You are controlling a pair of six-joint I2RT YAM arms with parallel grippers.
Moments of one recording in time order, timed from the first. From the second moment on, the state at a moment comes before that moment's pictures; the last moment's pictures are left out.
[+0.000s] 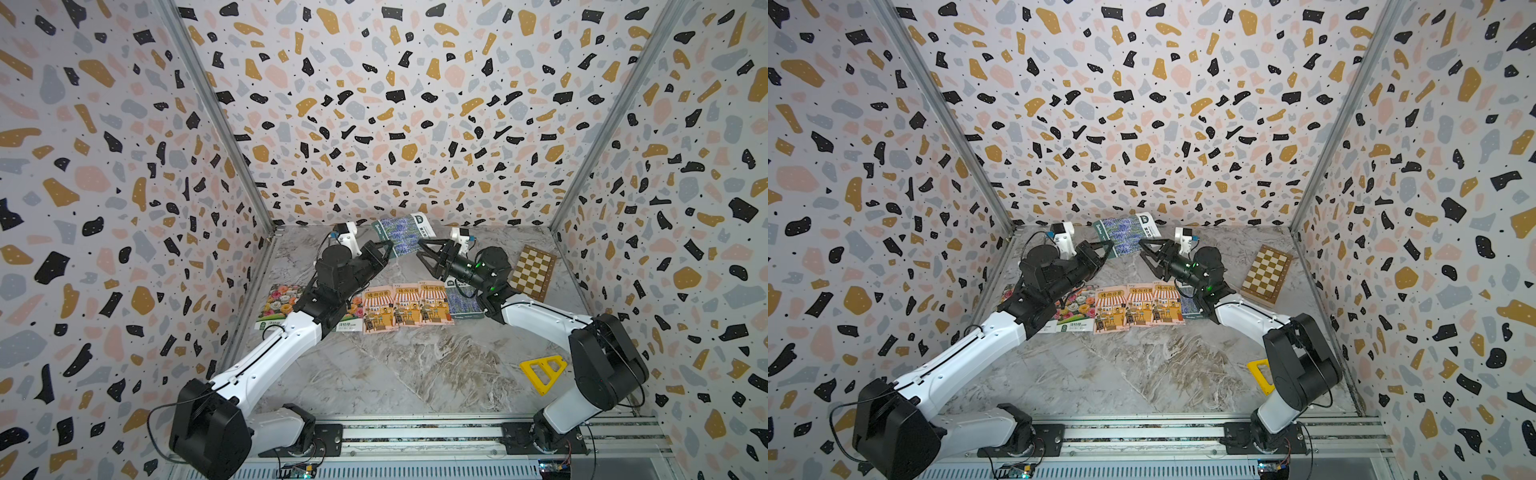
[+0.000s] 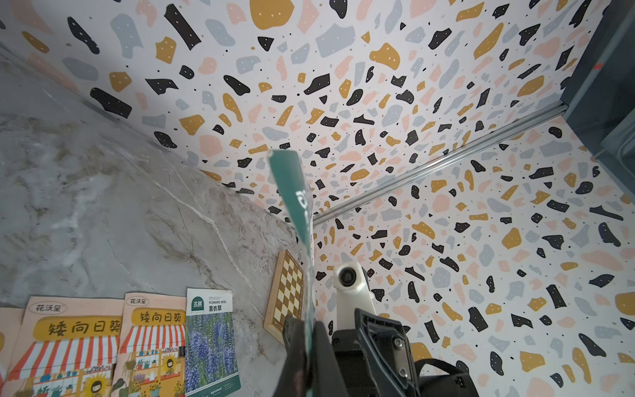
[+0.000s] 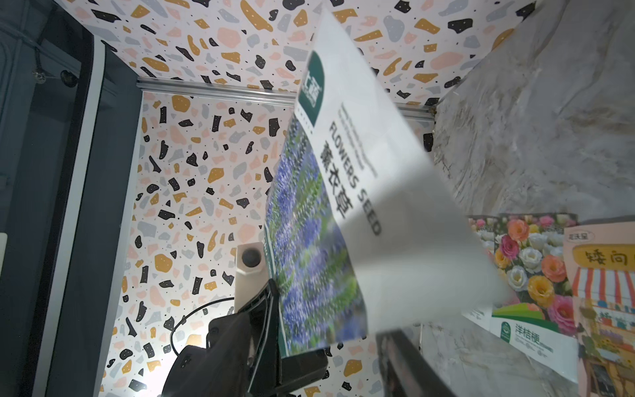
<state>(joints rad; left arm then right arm) -0.48 1.24 0.97 0.20 0.17 -1.07 0.53 1.61 0.99 0.78 -0.55 1.52</state>
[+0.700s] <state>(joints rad) -0.43 1.28 0.98 -0.14 0.31 -0.97 0.41 1.62 1.08 0.36 -0.61 1.04</state>
